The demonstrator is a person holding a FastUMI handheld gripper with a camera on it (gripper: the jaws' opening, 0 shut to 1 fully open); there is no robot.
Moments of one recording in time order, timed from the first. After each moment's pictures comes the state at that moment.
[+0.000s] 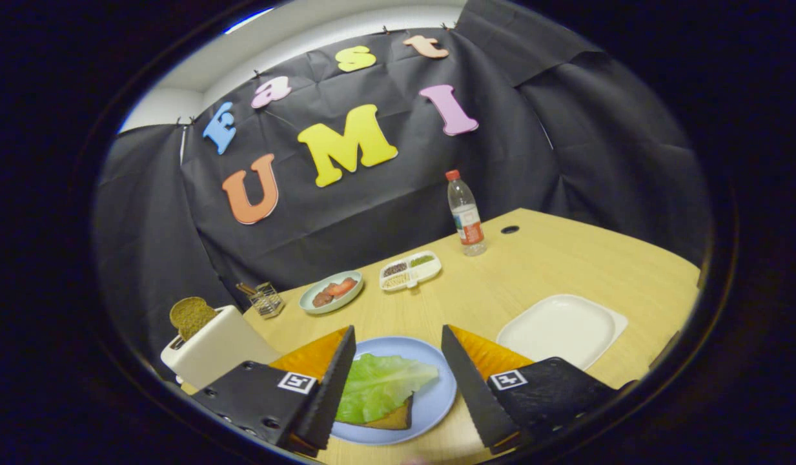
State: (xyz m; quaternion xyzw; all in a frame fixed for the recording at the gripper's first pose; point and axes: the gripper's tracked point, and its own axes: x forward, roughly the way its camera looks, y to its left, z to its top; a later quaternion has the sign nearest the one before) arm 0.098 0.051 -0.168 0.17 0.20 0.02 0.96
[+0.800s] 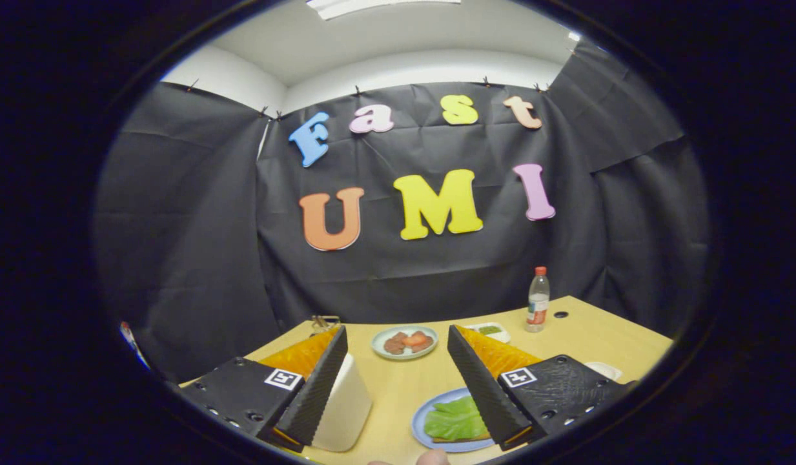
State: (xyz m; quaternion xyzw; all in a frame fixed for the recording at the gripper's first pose) arm 0.070 0.239 -0.029 0.07 0.09 0.10 0.99
